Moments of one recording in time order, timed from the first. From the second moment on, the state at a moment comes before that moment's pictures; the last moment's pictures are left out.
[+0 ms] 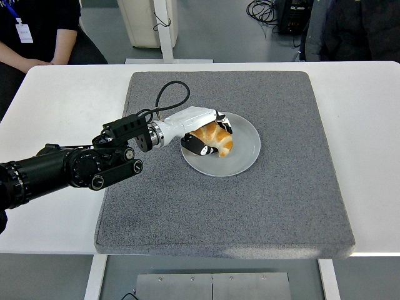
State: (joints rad) left arm -1.12 0.14 0.10 -0.81 1.12 0.25 -0.33; right arm -0.07 0.00 -0.02 0.16 -0.10 -0.09 0.28
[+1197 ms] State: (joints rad) left arm -1.10 0.12 0.09 -0.80 1.05 0.25 -0.33; right arm -0.07 0.00 -0.02 0.17 -0.10 -0.09 0.28
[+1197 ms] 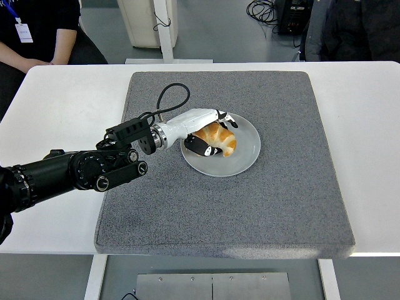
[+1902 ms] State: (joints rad) left arm -1.11 0.11 0.06 -0.80 0.92 0.25 -0.33; right arm -0.07 0.00 -0.02 0.17 -0.10 -0.09 0.28
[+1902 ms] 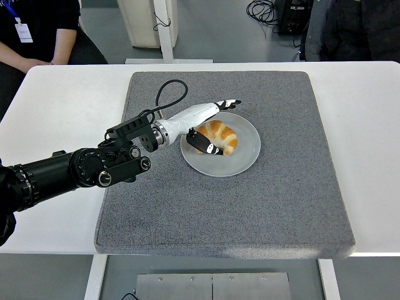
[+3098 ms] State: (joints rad) left arm -1.27 0.18 -0.33 -0.80 0.33 0.22 -0.18; right arm -0.07 0.00 -0.02 0.17 -0.10 -0.09 0.28
